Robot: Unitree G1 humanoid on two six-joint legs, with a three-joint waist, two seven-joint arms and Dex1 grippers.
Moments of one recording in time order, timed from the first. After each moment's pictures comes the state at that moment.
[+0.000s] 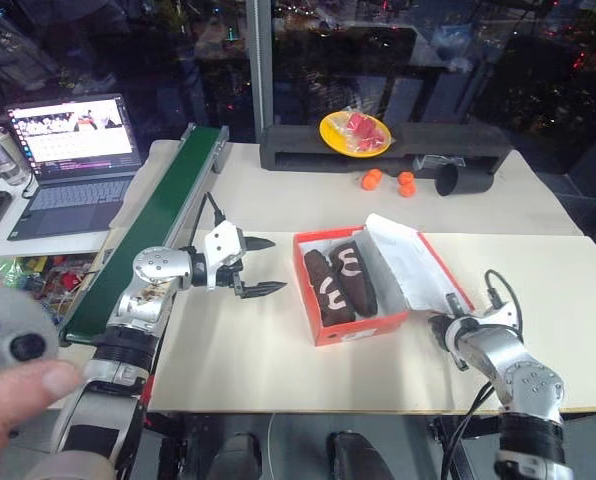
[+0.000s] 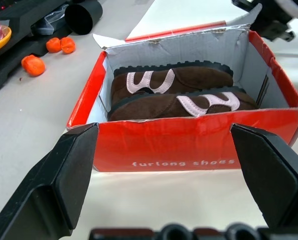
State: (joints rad) left arm -0.65 0.51 -0.12 0.39 -0.20 -0.02 -1.17; right arm -0.30 -0.25 -0.48 0.18 1.42 0.50 -0.72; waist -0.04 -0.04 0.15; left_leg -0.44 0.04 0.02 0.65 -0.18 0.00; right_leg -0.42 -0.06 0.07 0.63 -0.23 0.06
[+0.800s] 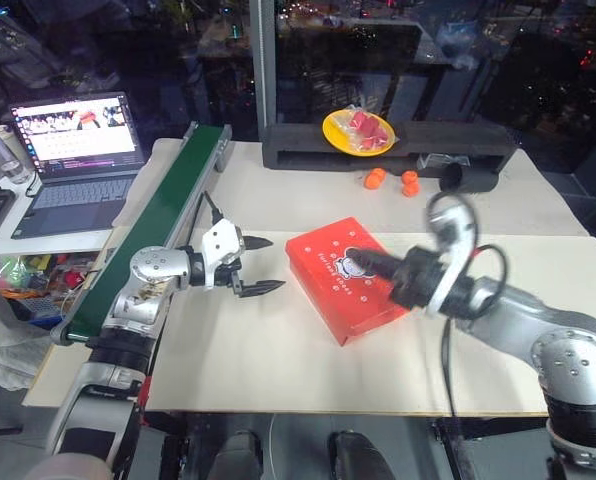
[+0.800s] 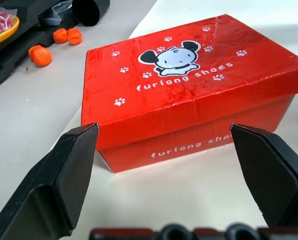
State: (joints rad) left arm -0.62 0.54 -0.11 0.33 -0.20 0.03 -1.14; right arm -0.45 -0.68 0.05 -0.38 1.17 0.96 0.08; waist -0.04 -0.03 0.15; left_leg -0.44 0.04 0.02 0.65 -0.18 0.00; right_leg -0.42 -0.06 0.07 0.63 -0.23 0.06
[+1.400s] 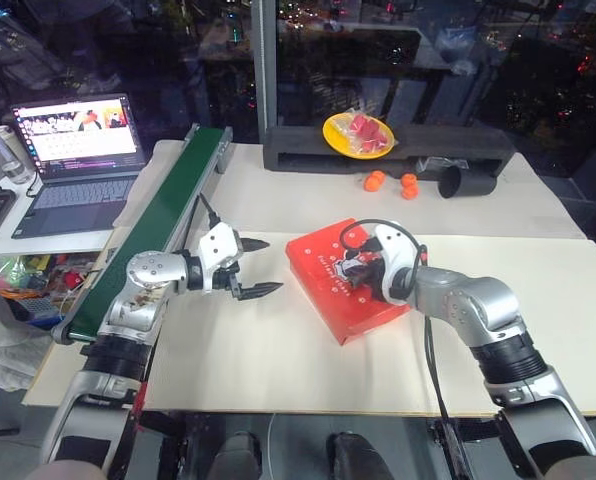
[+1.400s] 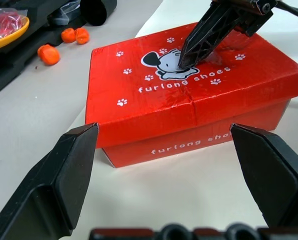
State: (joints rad) left arm -0.57 0.55 -0.11 0.27 -0.20 0.07 -1.08; right arm -0.62 -0.50 0.20 0.01 0.63 0.98 0.21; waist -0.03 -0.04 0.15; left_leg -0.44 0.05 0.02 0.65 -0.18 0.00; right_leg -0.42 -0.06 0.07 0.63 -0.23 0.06
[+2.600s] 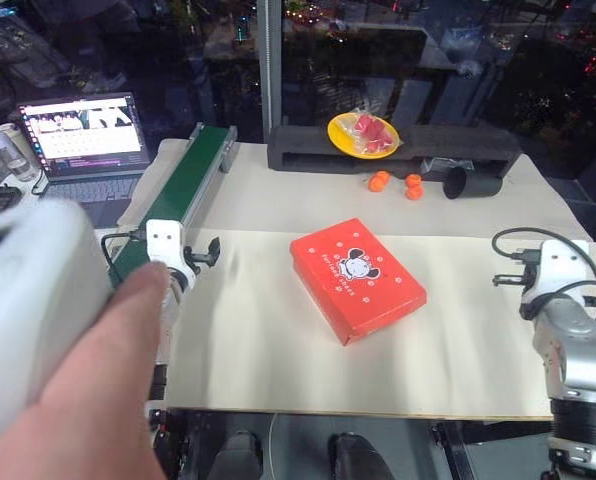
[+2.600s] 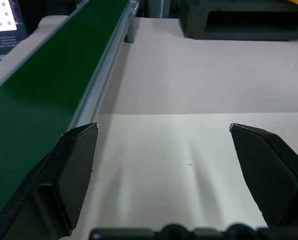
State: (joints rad) left arm -0.46 0.29 0.20 0.19 -0.18 0.37 -0.22; right arm -0.25 -0.56 -0.33 0.02 0.17 0.55 -0.02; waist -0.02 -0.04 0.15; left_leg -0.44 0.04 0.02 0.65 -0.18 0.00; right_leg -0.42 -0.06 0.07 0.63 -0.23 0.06
